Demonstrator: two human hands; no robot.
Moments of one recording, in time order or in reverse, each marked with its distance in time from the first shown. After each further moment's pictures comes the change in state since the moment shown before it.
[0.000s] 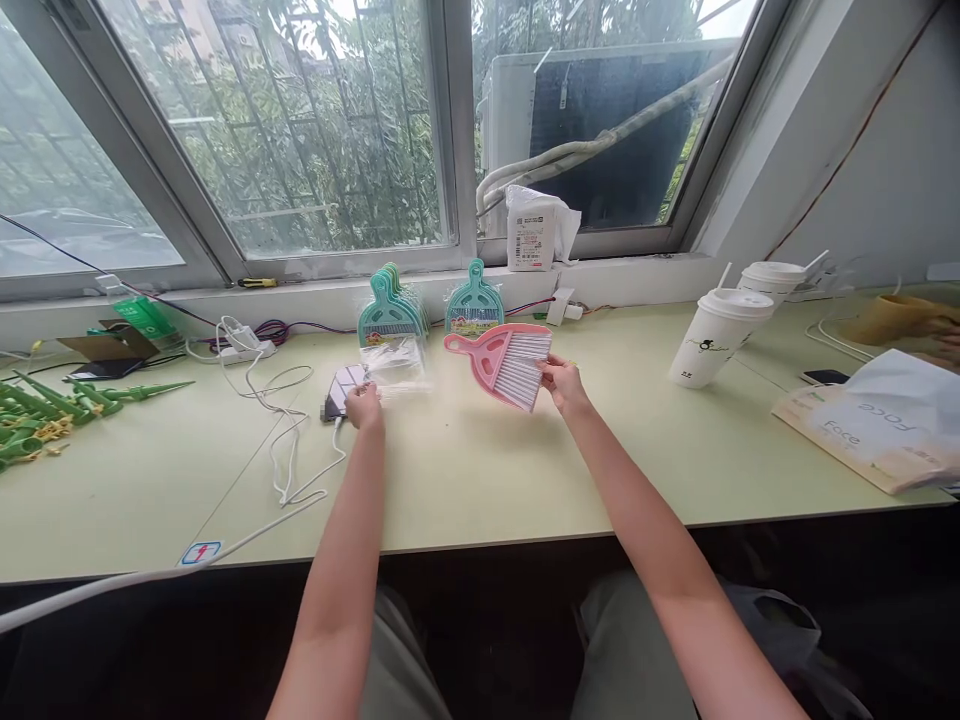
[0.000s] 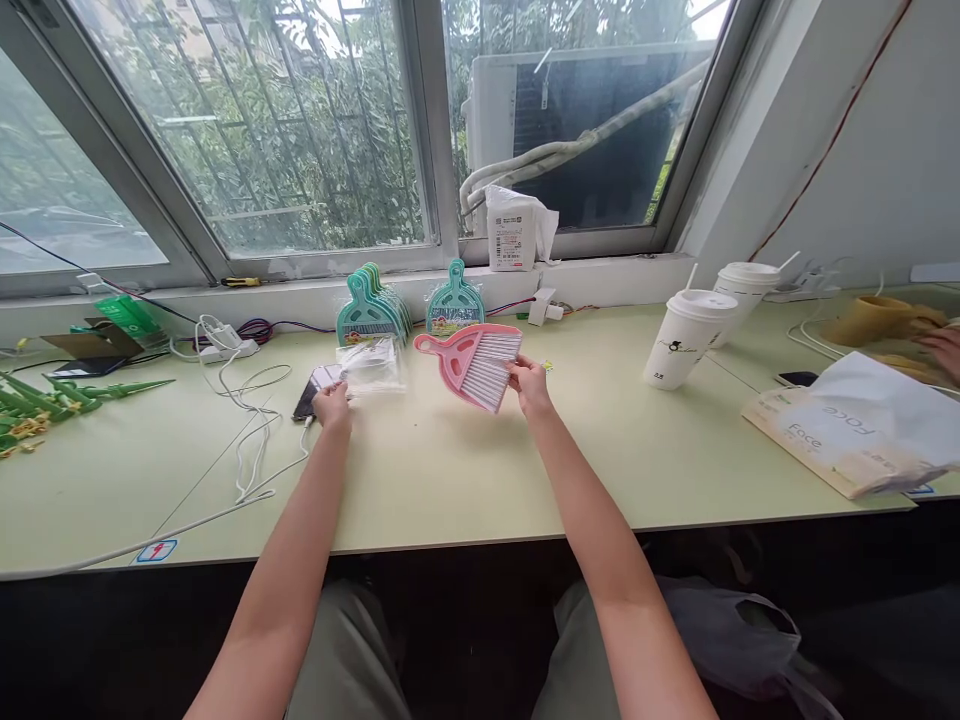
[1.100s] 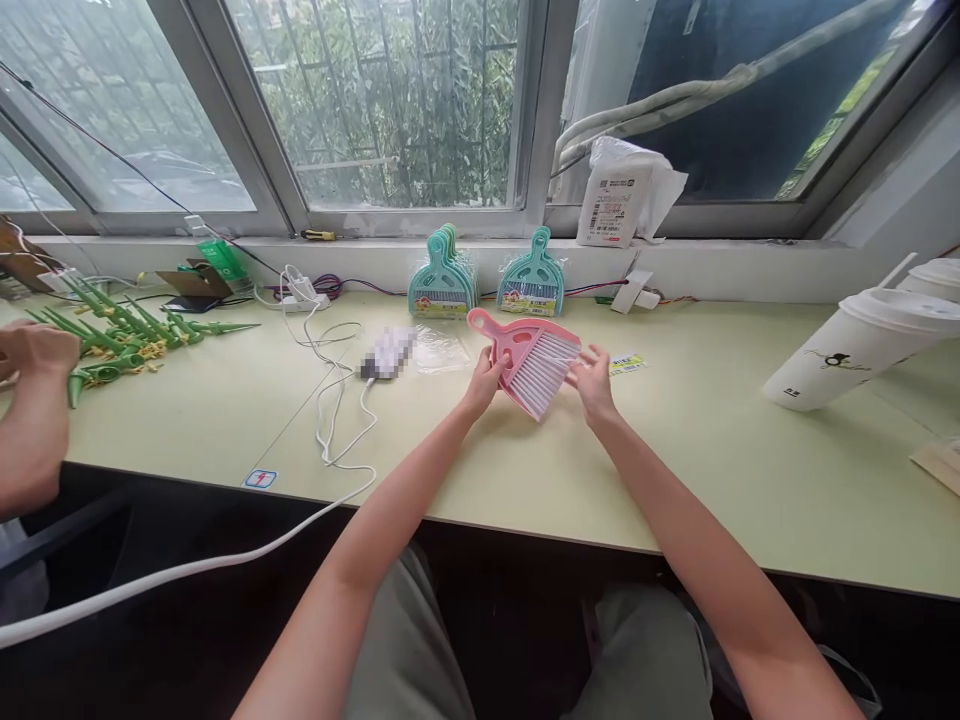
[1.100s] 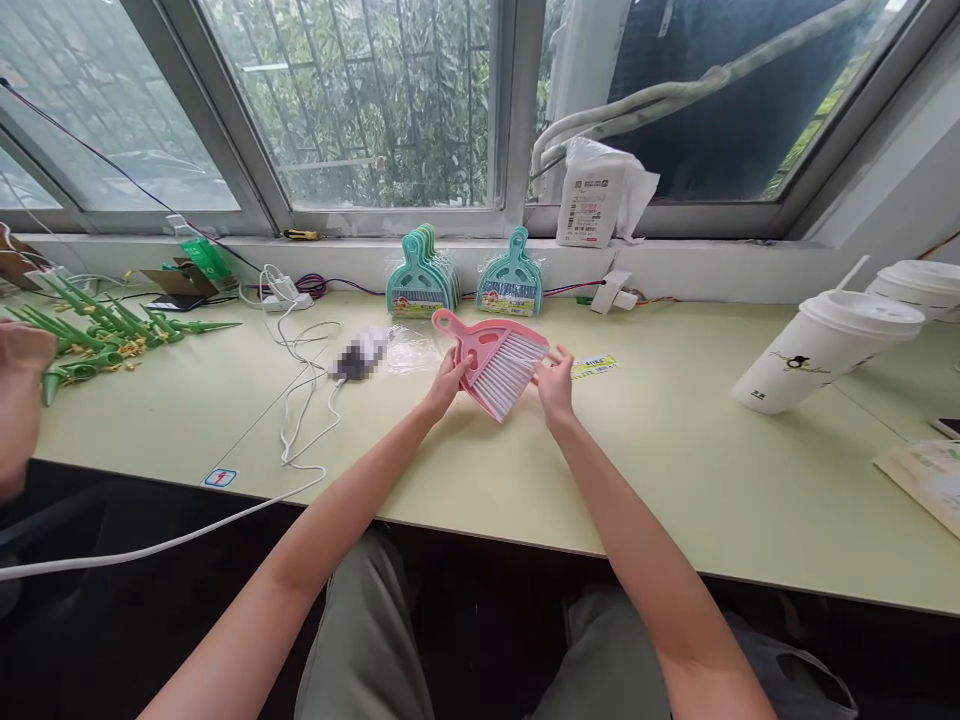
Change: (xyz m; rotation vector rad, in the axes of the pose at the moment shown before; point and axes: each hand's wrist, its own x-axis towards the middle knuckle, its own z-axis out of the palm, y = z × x) left_hand -0.104 0.013 0.041 -0.391 -0.849 0.248; right_hand -0.026 0.030 0.026 -0.459 -0.005 -0.224
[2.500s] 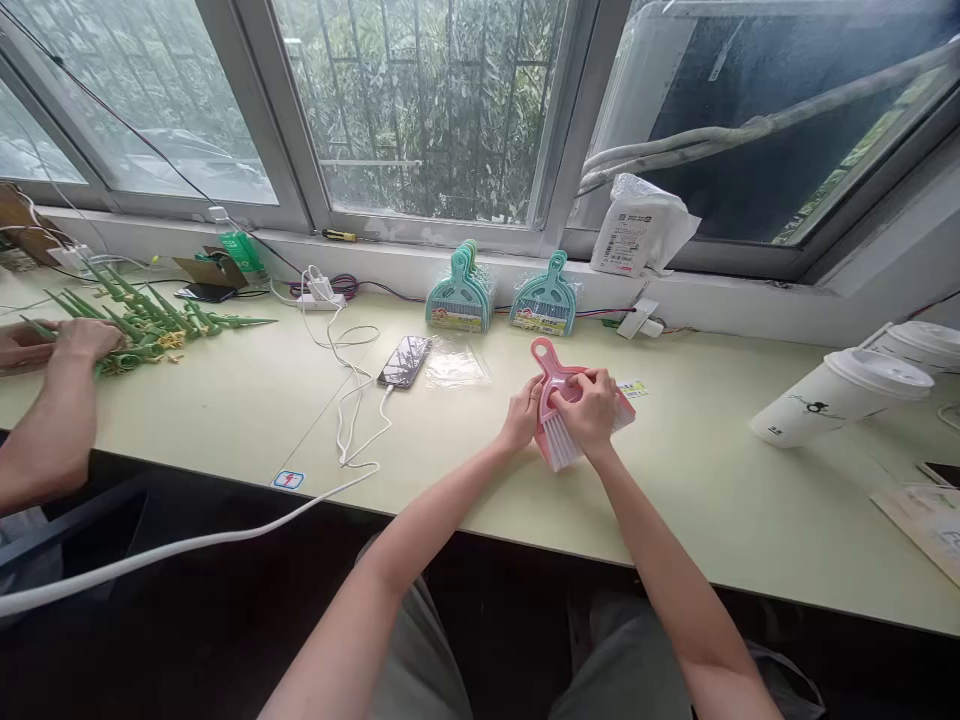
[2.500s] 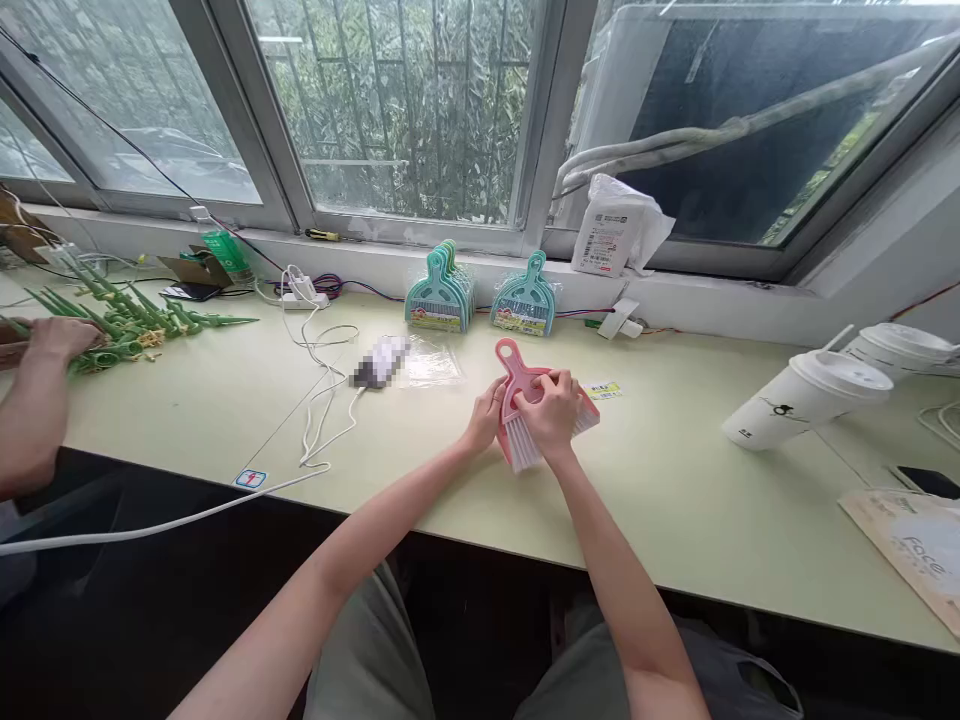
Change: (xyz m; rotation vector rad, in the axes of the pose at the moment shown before) left_hand -0.027 0.001 0.036 0.024 0.006 0.201; right_hand -0.037 -0.046 0.025 -0.902 0.075 -0.462
